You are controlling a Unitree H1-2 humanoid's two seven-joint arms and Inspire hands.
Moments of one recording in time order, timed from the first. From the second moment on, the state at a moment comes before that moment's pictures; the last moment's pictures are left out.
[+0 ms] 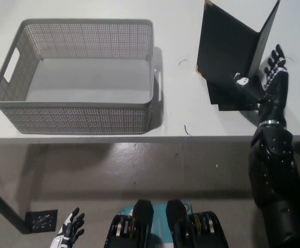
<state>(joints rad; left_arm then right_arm) 0.22 0.09 0.00 0.07 0.03 -0.21 -0.05 -0.75 0.01 -0.24 0.72 0.01 -0.18 -0.29</state>
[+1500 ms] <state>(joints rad) 0.28 0.10 -0.02 0.07 0.00 -0.25 -0.09 -1.20 -0.12 -0.30 1.32 0.10 -0.28 -0.59</state>
